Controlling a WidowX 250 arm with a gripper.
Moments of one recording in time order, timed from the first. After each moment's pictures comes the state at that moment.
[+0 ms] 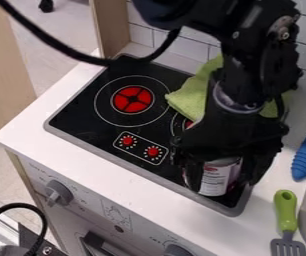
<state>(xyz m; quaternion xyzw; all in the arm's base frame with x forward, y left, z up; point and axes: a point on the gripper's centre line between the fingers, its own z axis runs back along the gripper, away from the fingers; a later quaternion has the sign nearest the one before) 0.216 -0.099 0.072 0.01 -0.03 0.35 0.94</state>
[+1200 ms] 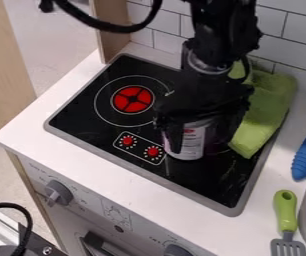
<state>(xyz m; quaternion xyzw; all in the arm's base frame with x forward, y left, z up) 0.254 -0.050 0.070 0.02 -0.05 0.41 0.91</state>
